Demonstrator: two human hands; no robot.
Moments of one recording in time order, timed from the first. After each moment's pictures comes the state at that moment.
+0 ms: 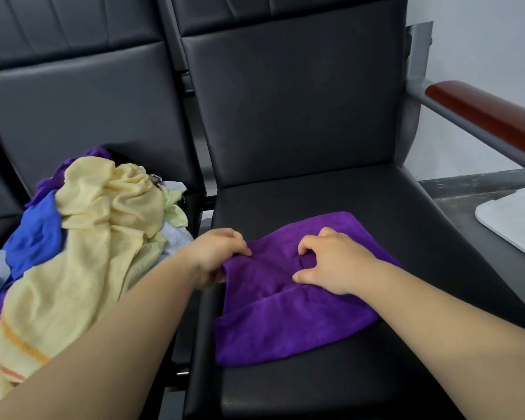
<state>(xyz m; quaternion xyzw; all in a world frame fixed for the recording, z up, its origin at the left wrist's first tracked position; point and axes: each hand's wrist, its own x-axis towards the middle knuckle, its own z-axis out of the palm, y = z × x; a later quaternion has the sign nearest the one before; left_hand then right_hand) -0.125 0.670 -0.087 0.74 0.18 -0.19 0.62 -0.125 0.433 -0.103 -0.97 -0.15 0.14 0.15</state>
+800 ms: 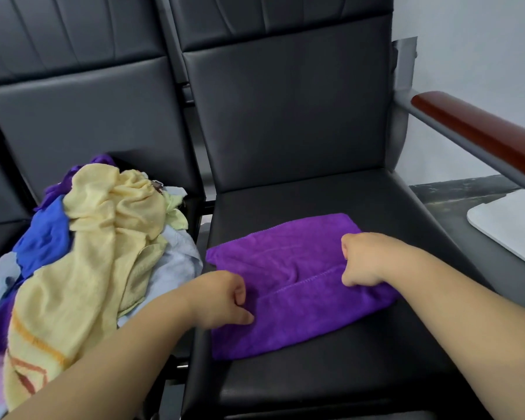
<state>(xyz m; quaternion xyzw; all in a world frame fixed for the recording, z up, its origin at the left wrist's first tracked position) -0.181 0.673 -0.089 0.96 -0.08 -0.23 0.12 -0.135 0.390 -0.064 -0.97 -0.05 0.25 0.03</state>
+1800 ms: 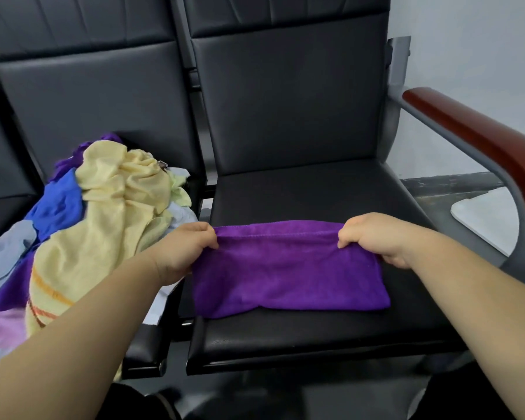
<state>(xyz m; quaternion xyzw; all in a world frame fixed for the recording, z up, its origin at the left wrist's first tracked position) -0.200 0.705 -0.074 0.75 0.13 -0.15 0.63 -0.176 0.369 -0.058 -0.84 0.08 0.24 0.48</state>
